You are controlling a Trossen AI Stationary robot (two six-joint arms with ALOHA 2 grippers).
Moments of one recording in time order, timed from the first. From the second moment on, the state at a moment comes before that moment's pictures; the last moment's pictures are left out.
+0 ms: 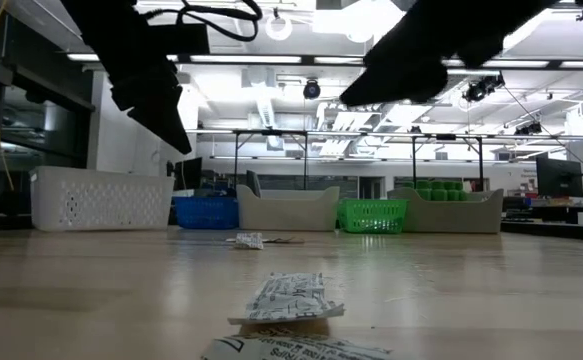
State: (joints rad) left arm -0.29 1.45 0.97 -0.71 -0.71 -0.50; right arm 0.48 1.62 0.90 0.12 0.31 0.27
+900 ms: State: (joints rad) left arm -0.29 1.45 0.97 -0.68 -0.69 -0.50; right arm 0.59 2.13 1.09 0.38 0.47 0.32
